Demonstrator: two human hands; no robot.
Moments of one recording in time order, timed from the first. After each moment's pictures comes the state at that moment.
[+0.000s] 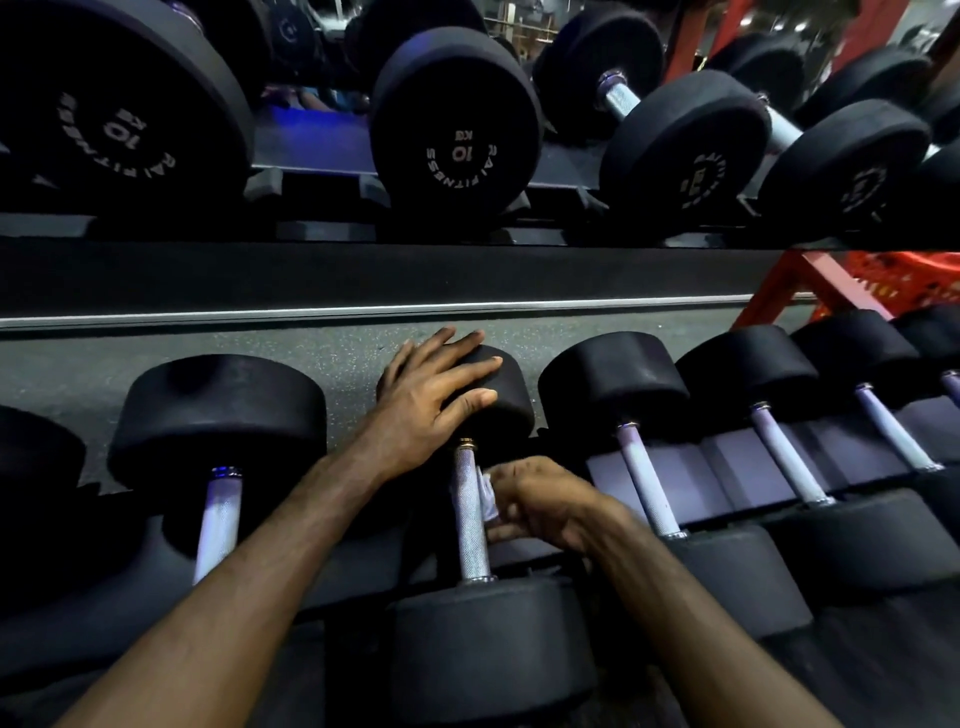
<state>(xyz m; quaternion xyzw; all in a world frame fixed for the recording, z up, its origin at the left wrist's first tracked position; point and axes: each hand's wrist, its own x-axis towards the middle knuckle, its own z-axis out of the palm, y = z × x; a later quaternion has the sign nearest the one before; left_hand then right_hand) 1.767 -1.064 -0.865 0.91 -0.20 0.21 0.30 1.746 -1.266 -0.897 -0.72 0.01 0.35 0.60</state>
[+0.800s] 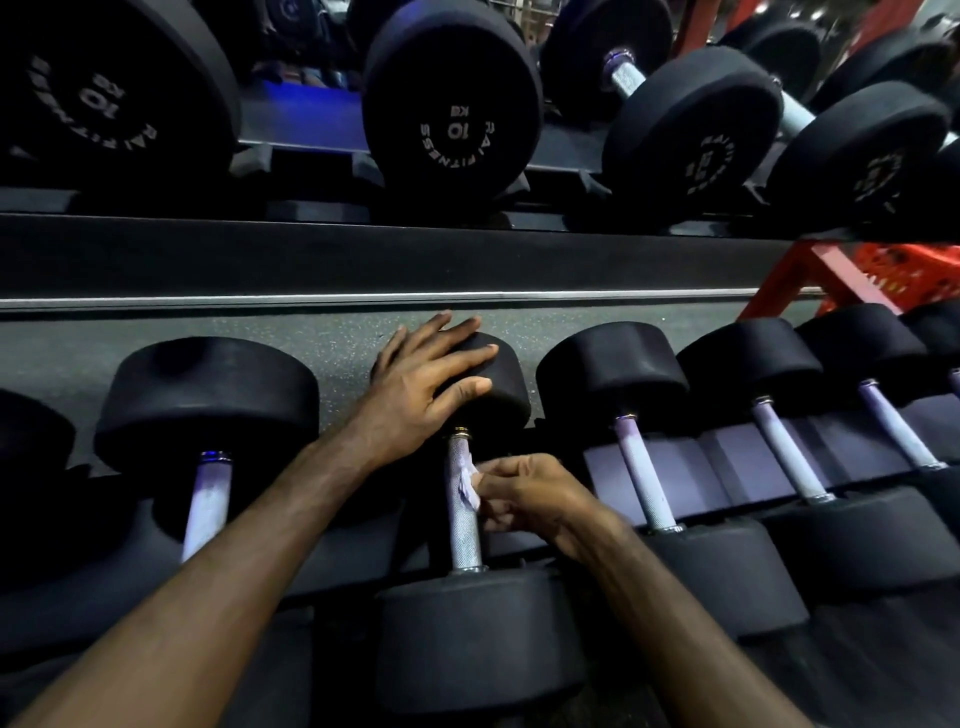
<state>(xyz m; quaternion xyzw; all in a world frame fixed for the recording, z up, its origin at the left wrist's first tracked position) 1.765 -1.066 -0.862 0.91 -0.20 0.21 0.31 1.737 -1.271 -0.903 -0.69 0.00 0.30 0.66</state>
